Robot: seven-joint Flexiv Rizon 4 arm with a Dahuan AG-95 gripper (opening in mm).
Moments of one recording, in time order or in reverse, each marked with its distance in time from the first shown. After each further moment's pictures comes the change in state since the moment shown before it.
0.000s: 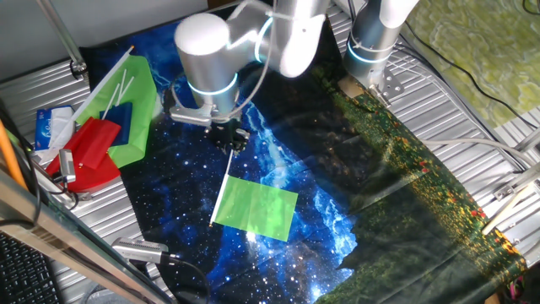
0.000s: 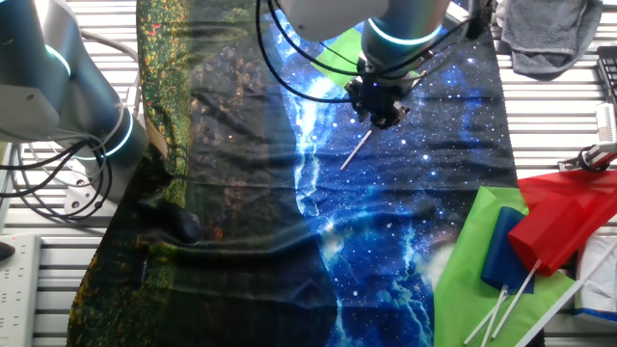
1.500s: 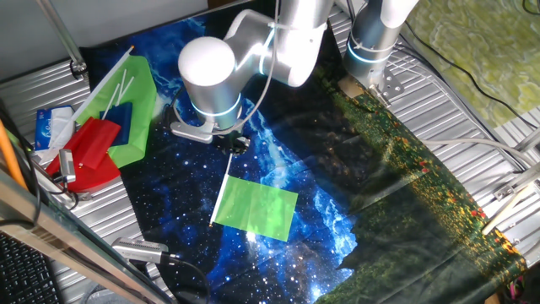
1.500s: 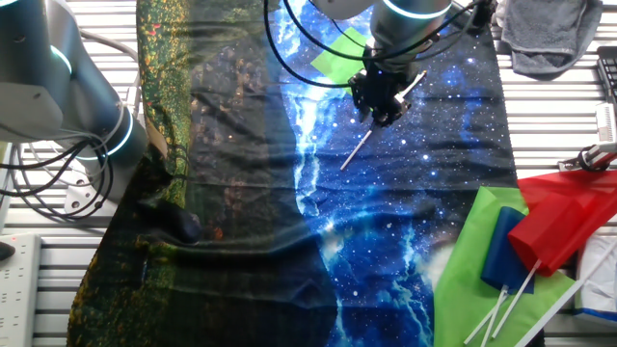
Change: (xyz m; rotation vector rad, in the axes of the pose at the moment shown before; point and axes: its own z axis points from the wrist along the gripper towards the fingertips) arm 0.002 -0.004 0.009 0.075 0.120 0.067
